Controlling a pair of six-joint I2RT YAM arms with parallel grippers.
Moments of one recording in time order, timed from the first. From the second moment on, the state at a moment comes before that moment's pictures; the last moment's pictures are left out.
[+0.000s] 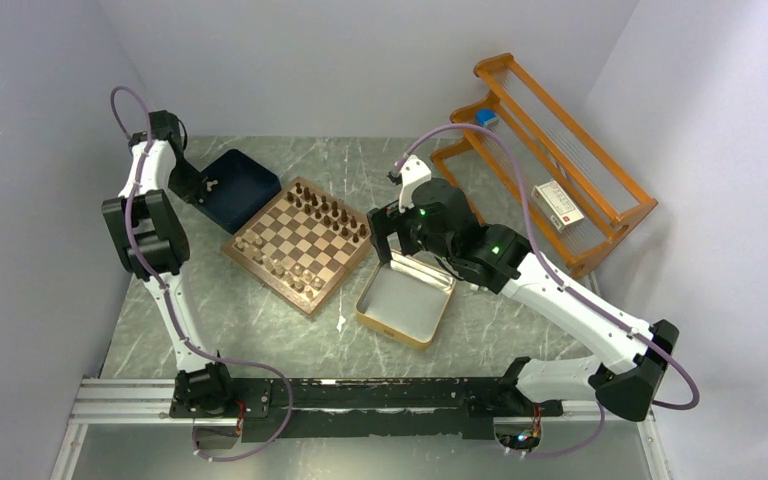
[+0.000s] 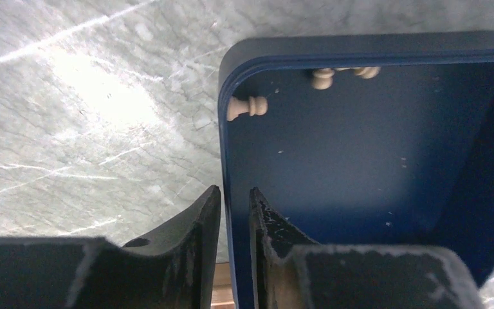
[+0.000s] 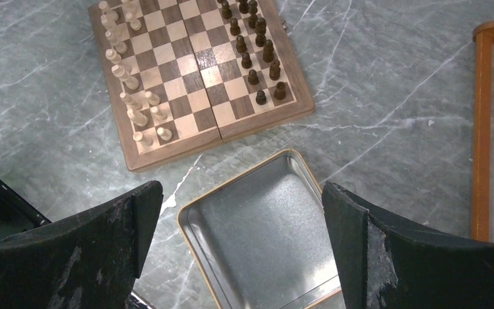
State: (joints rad) left arm 0.25 2.25 1.96 -0.95 -0.13 -0.64; right arm 0.89 1.23 1.28 -0.57 0.23 0.16
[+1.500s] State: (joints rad) left arm 0.13 2.30 1.88 -0.55 -0.40 -0.60; right arm 0.89 1.27 1.31 -0.58 0.25 0.19
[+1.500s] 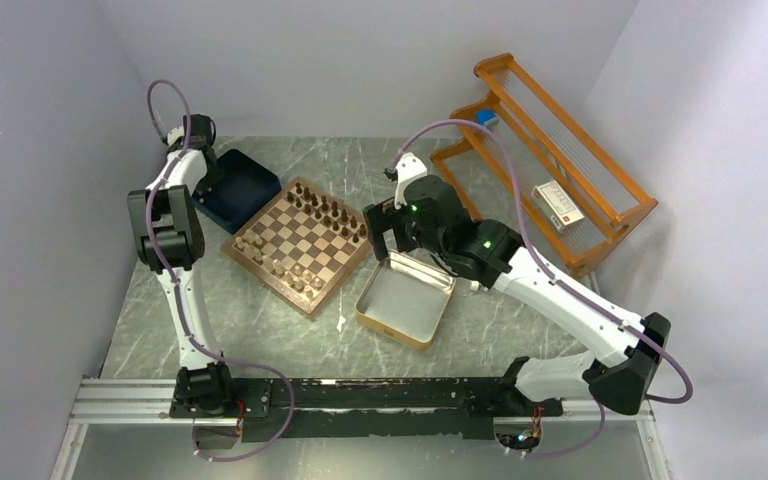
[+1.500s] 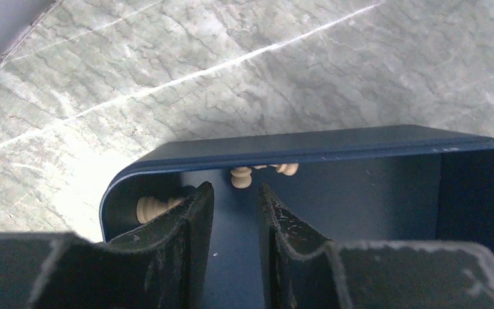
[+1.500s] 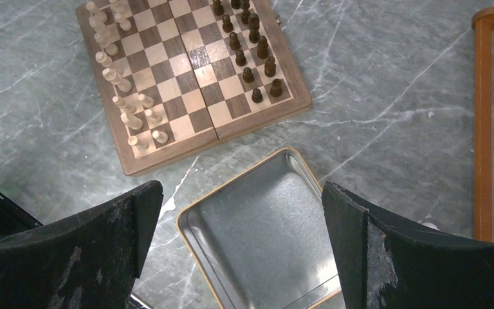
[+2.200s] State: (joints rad) left arm 0.18 2.32 1.83 -0.43 -0.35 -0.64; right arm 0.89 1.33 1.36 -0.59 0.26 0.18
